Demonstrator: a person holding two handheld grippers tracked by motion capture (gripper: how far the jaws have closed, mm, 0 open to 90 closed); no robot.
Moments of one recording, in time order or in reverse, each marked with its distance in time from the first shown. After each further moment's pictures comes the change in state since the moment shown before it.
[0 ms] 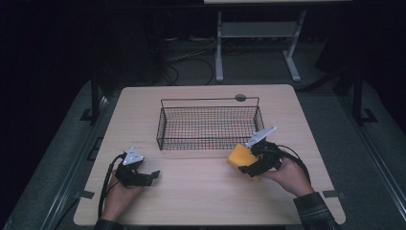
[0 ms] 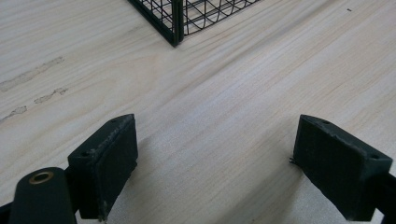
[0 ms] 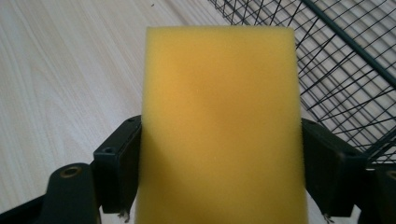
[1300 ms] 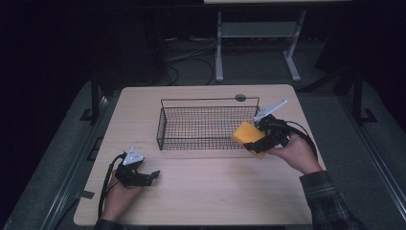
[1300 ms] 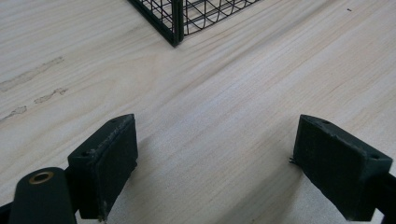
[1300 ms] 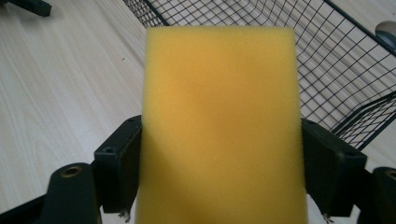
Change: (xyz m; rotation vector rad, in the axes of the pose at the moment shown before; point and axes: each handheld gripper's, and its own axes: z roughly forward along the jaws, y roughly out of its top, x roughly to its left) left arm 0.000 0.000 0.000 0.002 0.000 0.006; right arm -0.038 0.039 -0.039 -0.050 -0.038 0.026
